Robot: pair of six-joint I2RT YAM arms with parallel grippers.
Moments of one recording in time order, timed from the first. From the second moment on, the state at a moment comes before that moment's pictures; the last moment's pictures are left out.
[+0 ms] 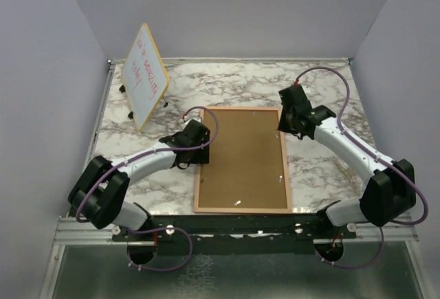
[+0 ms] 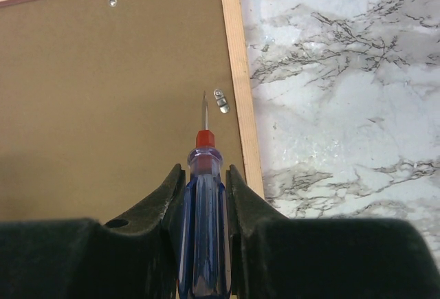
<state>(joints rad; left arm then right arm) -0.65 1.42 0.75 -0.35 -0.22 -0.53 0.46 1.40 1.13 -0.66 0.31 0.54</state>
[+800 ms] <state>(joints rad) -0.62 1.46 0.82 -0.39 -0.18 -0.48 0.46 1.48 1.12 -0.67 0.37 0.53</state>
